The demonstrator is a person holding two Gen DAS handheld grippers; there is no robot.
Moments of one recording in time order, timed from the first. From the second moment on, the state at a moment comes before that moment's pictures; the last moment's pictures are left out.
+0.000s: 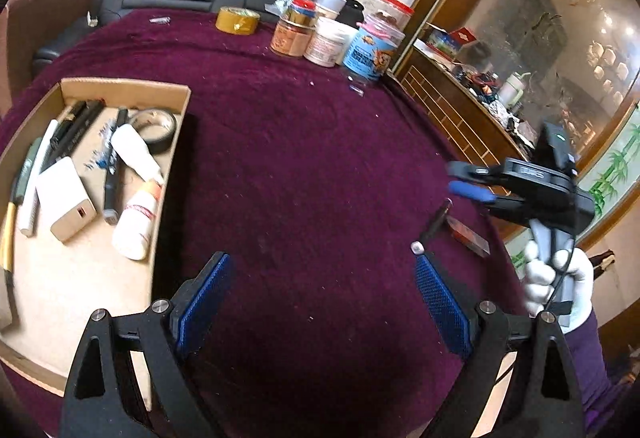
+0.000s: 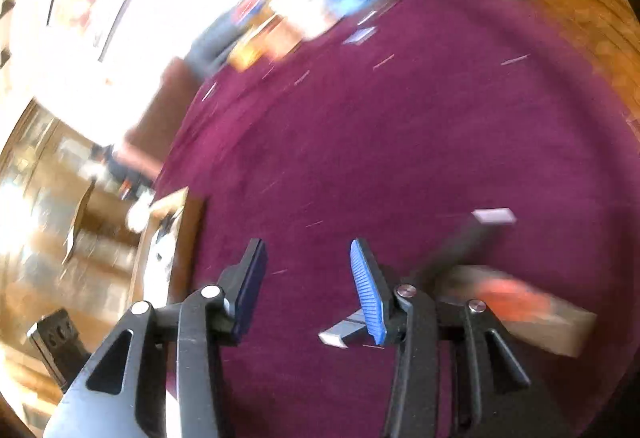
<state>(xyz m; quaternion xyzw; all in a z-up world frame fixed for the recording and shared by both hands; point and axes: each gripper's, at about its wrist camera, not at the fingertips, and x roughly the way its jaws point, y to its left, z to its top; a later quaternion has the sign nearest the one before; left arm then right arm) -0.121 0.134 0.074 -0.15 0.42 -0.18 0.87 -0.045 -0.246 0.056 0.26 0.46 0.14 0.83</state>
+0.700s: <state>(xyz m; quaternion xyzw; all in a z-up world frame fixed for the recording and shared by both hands) -0.120 0.058 0.071 -0.06 0.45 -0.23 0.86 -0.051 -0.237 0.011 -0.03 0.50 0.12 0.86</state>
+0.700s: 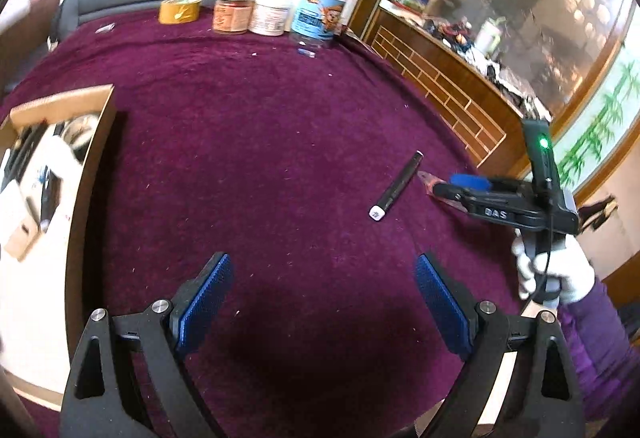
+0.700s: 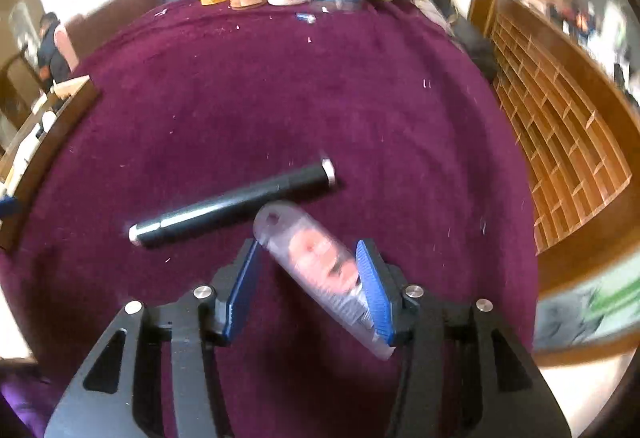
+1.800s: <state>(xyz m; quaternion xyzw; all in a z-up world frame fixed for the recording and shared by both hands) -0.074 -0.051 0.049 0.04 0.46 -0.31 0.83 -0.103 -0.278 0.007 0.04 0.50 0.01 0.87</state>
